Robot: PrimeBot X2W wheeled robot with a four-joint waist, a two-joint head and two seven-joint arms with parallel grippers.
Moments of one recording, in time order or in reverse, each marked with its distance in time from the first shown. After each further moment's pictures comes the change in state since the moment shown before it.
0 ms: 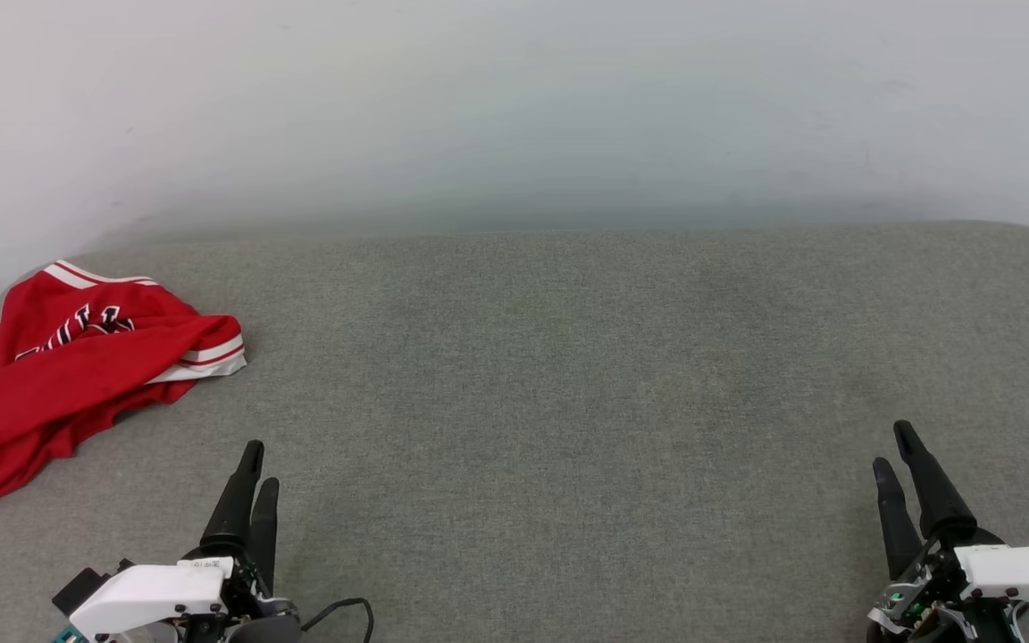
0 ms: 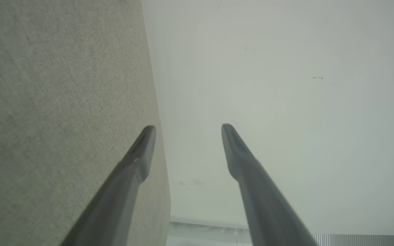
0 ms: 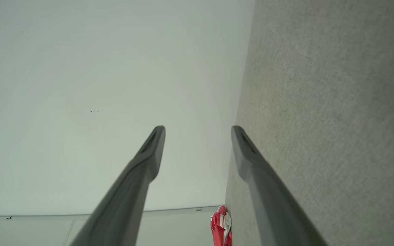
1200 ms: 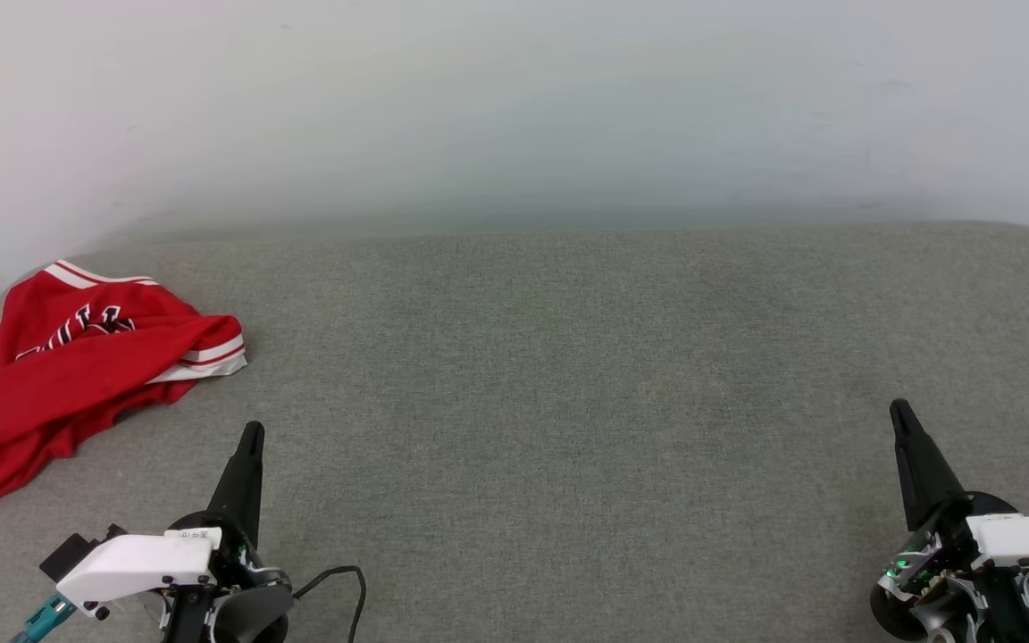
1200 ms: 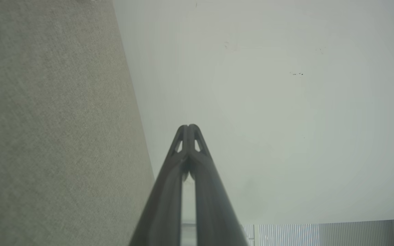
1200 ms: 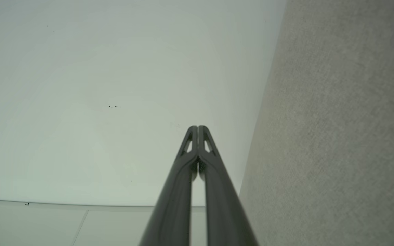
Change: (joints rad) left arm -0.043 0.005 0.013 -0.031 -0.002 -0.001 0.019; right arm -0.044 0.000 -0.011 -0.033 0.003 0.002 0.018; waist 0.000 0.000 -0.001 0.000
